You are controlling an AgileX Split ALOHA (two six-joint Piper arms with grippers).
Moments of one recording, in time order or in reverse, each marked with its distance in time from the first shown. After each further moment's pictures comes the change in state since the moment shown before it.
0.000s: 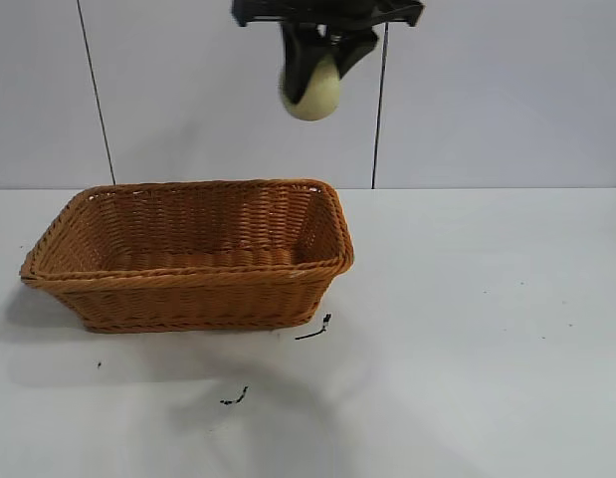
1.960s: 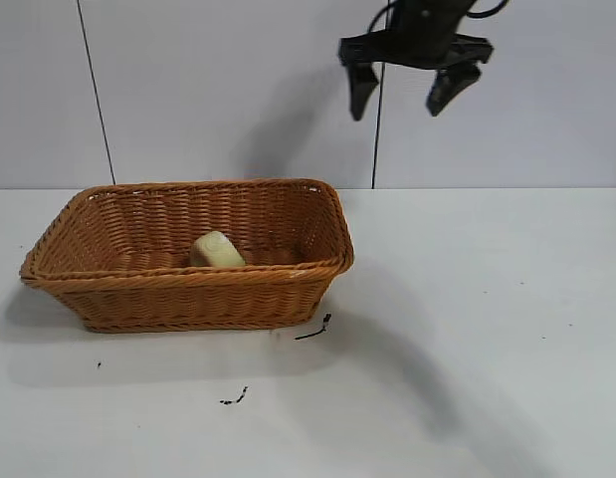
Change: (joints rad) left arm 0.000 0.000 0.000 0.000 0.000 0.000; right arm -0.418 0.265 -0.357 -0.013 0.070 -0.019
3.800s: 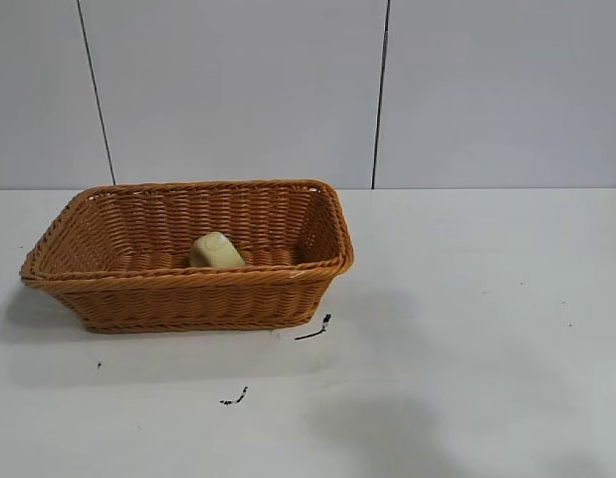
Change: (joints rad) left arm 0.000 0.000 0.000 0.000 0.000 0.000; right arm -0.124 -1.861 1.803 0.000 -0.090 -0.049
